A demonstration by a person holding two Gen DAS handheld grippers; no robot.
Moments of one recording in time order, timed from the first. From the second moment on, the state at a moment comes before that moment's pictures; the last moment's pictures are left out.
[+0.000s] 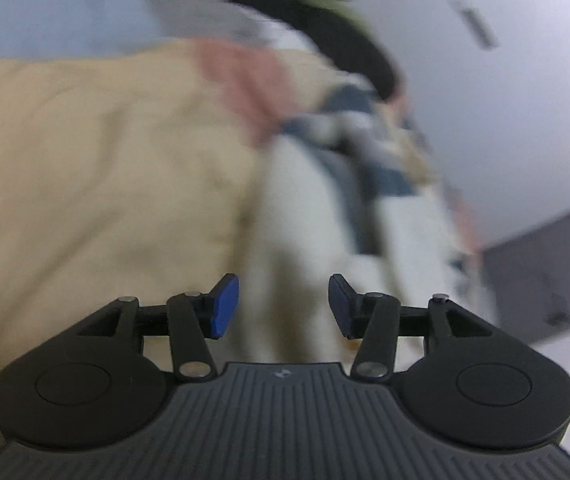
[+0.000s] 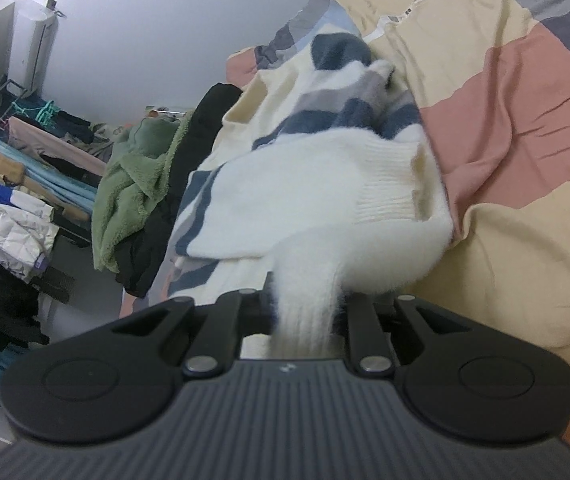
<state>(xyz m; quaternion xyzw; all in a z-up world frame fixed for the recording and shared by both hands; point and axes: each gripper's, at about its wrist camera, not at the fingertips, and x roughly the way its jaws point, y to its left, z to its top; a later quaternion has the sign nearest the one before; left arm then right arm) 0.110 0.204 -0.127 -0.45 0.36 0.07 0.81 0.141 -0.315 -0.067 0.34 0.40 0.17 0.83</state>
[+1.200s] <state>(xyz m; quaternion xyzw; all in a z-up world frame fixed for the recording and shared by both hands) 0.156 0.171 -0.189 -0.59 0.40 -0.03 0.70 0.145 -0.318 -0.083 0.36 0.40 0.21 0.82</state>
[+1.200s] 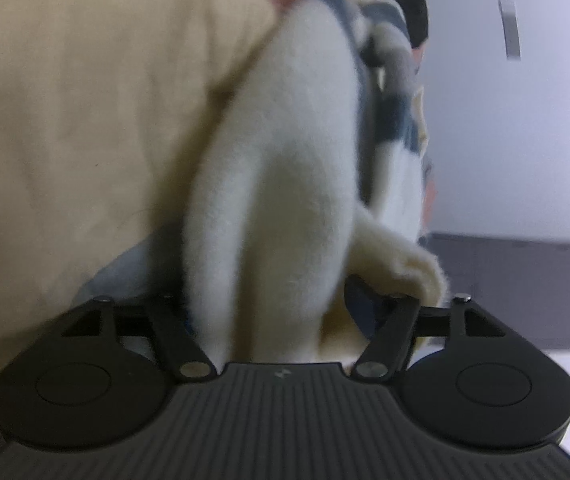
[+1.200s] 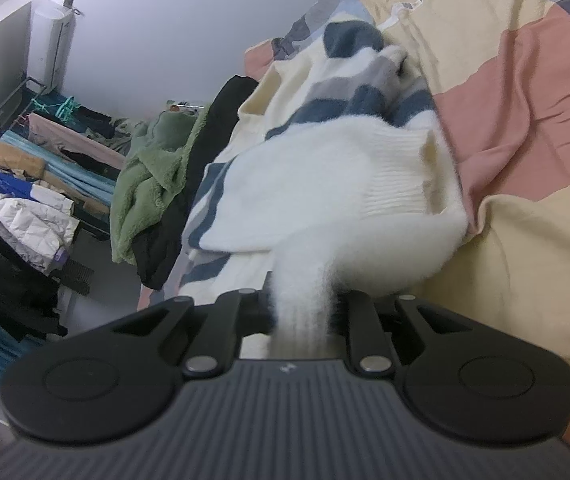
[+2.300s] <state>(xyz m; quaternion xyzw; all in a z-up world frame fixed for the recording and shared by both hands) 0.032 0.176 0.004 -0.51 0.21 -0.24 0.80 0.071 -0.364 0.060 0.39 0.21 0.33 0.84</state>
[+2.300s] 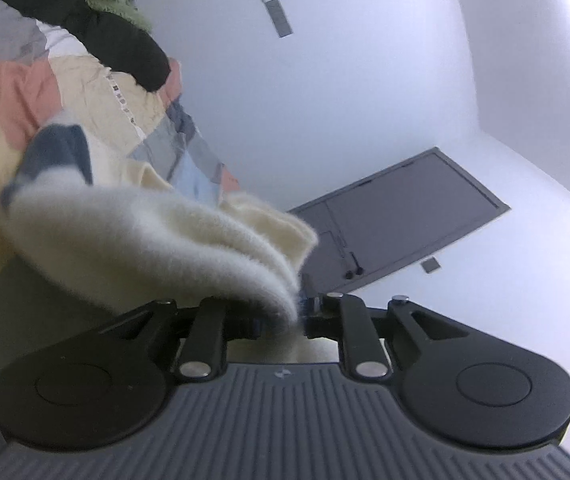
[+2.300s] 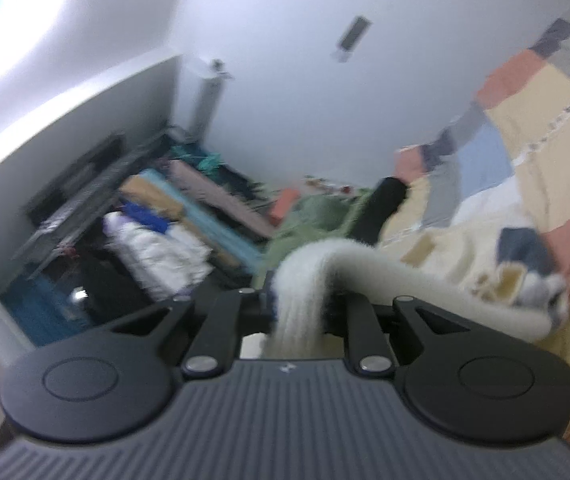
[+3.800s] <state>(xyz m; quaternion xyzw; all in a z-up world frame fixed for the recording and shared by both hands) 0.267 0.164 -0.067 -0.22 0.28 -0.05 0.93 0.304 -0.280 -0.075 0.28 0.35 0.16 0.88</state>
